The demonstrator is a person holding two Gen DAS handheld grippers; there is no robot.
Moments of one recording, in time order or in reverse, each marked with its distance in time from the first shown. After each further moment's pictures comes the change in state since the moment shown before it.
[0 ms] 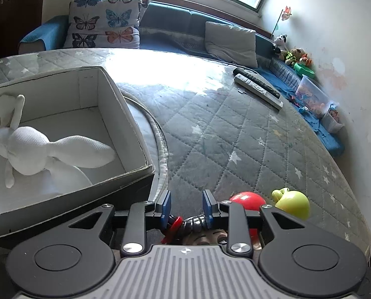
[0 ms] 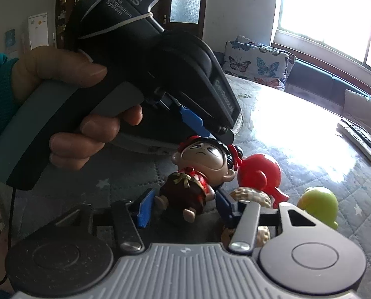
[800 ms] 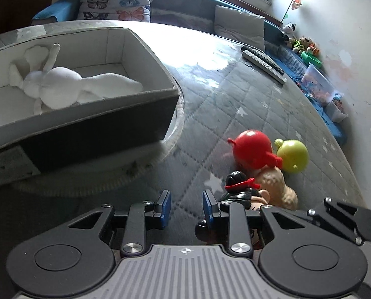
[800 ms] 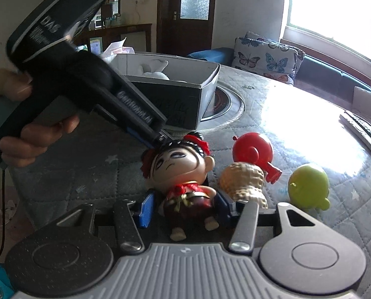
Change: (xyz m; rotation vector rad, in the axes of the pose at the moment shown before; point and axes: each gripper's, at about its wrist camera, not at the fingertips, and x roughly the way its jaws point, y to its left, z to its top) left arm -0.033 0.012 -0.051 -0.040 0.086 0.021; right arm -0.024 -0.012 -0.021 -0.010 0.023 0.065
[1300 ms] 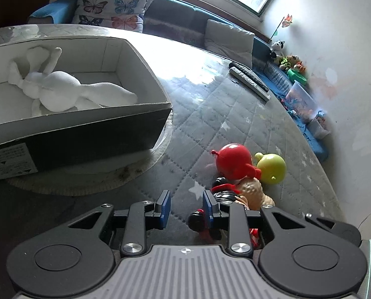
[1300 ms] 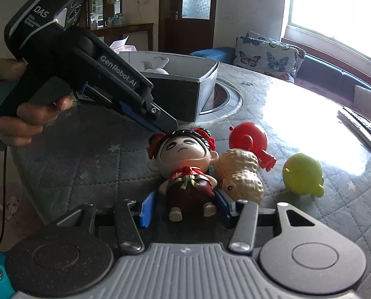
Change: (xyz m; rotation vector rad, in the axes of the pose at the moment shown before) left arm -0.015 0.009 0.002 -0.060 -0.058 -0.112; right arm -0.005 -0.008 -0.012 0.001 -0.002 0.004
